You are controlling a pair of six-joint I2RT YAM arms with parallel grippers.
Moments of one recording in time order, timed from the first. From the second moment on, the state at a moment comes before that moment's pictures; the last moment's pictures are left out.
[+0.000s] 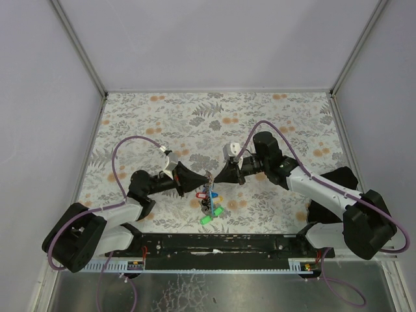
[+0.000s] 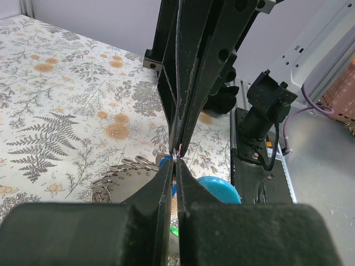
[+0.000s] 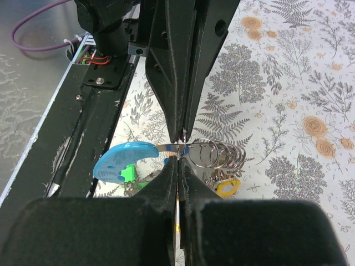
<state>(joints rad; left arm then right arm) -0.51 1.18 0.20 1.24 0.81 -0.46 0.64 1.31 0.79 0.06 -1.03 -0.39</state>
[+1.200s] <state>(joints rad) -0.51 1.18 0.20 1.24 0.82 -0.47 0.64 1.29 0.78 0.06 -1.02 -0.39</state>
